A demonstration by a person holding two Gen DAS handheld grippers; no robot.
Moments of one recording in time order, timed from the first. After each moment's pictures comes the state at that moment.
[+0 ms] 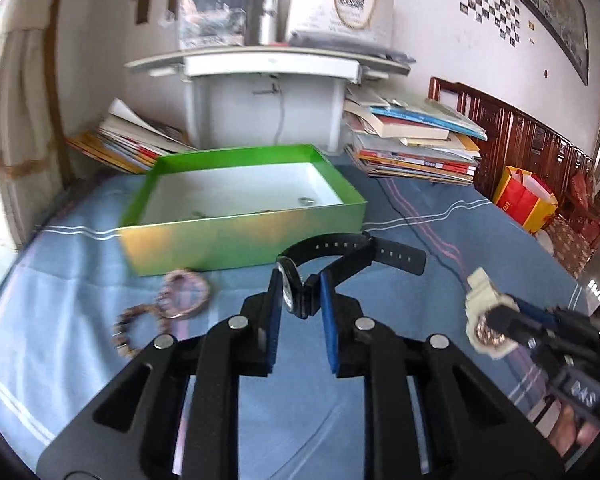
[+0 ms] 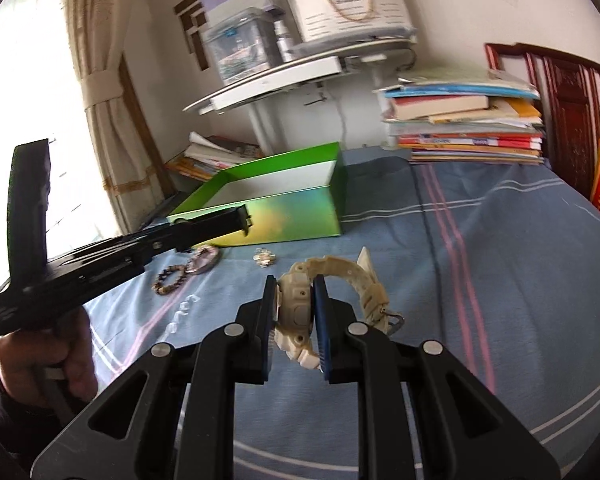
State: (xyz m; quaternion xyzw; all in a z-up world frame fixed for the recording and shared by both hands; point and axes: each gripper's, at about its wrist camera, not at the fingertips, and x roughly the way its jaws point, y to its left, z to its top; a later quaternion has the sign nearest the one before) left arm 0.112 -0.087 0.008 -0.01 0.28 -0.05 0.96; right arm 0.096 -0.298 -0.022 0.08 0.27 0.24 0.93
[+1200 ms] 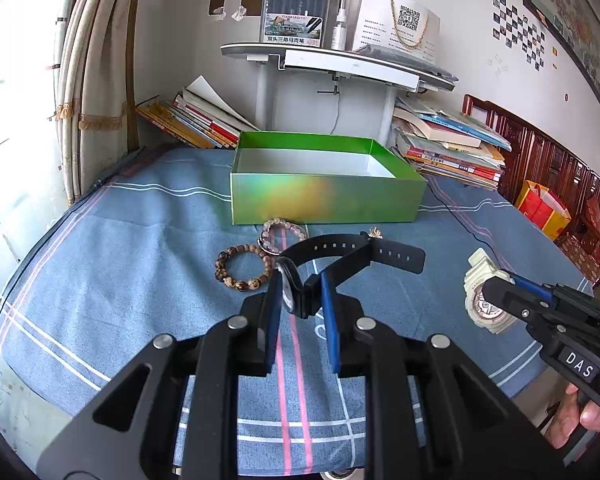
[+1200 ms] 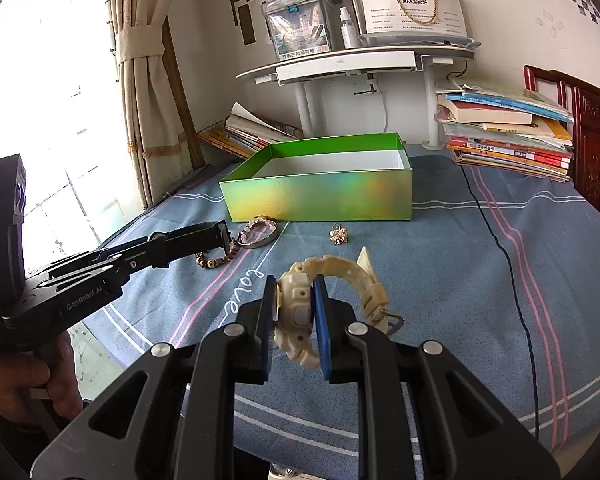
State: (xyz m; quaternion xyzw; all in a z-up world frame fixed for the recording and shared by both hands) left arm 0.042 -0.002 -0.013 -0.04 0.28 -0.01 0.96; right arm 0.062 -0.218 -0.027 0.03 0.27 0.25 0.93
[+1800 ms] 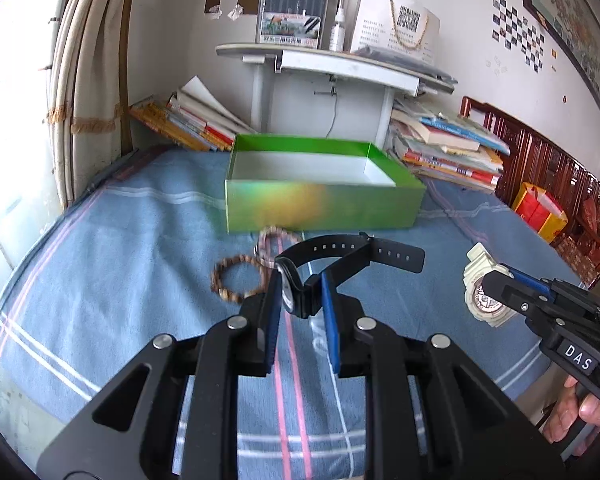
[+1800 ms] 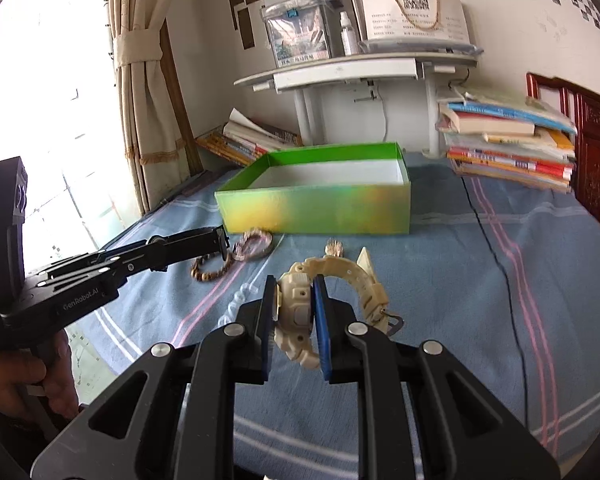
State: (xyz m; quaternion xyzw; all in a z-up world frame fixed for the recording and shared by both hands) left arm 0.059 0.002 0.000 -0.04 0.27 -0.02 0.96; right arm 0.078 -0.215 -0.015 0.02 0.26 0.25 0.93
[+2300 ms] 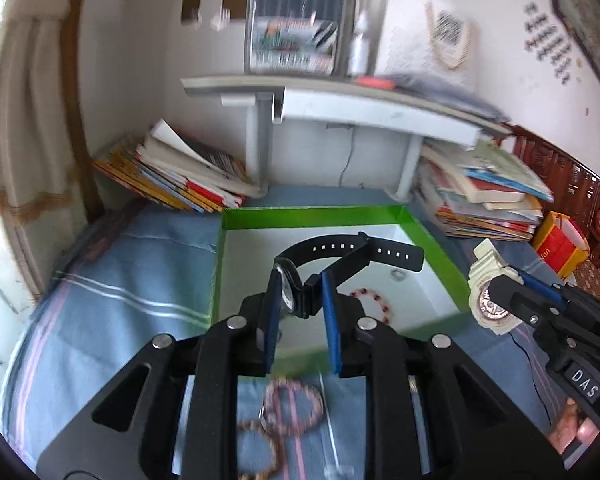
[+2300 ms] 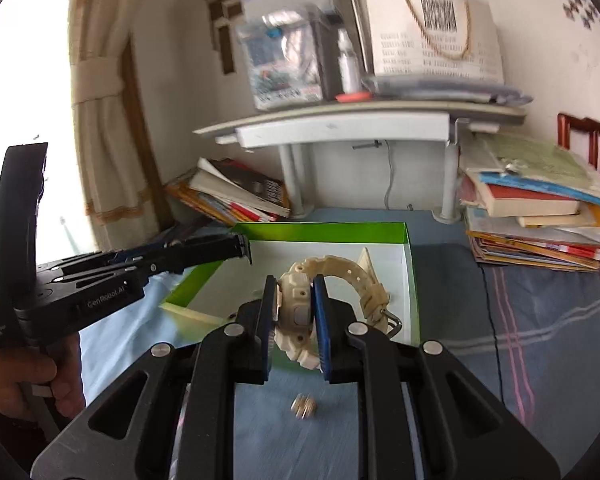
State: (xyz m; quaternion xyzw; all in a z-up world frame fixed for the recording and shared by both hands) left arm 0.250 0.018 0.047 -0.04 0.29 -0.01 0.95; right arm 0.242 -0.182 0.036 0.02 0.24 0.24 0.94
